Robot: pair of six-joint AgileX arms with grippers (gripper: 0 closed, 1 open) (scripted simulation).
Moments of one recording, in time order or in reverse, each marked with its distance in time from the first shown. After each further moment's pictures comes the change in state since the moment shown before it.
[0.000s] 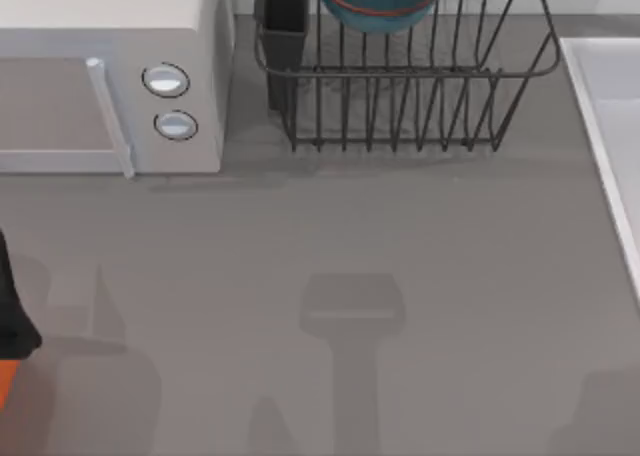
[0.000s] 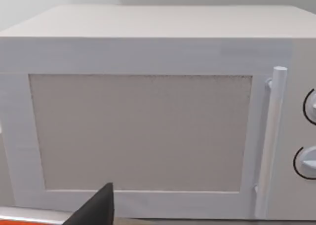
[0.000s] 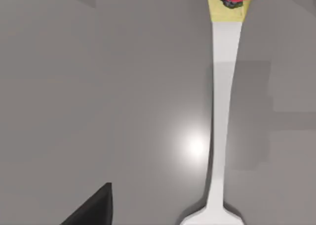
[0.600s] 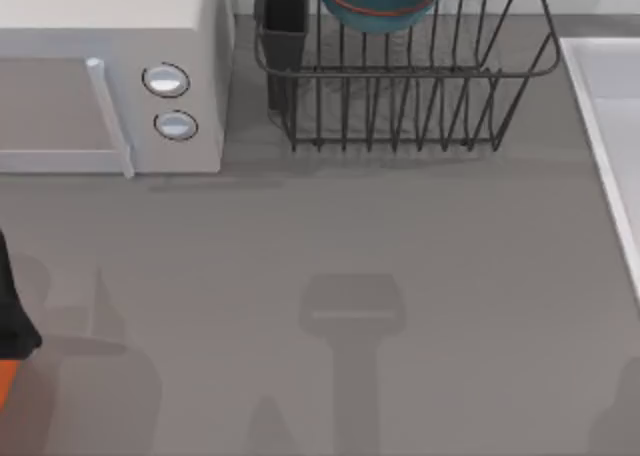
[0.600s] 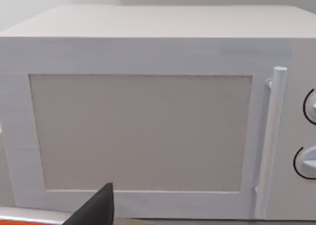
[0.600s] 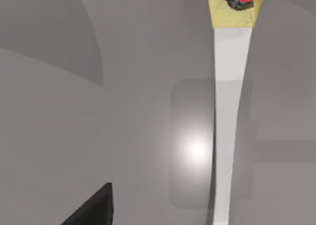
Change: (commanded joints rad) left arm 0.000 0.000 0.000 0.000 0.000 0.000; right arm 0.004 0.077 -0.095 0.171 0.000 0.007
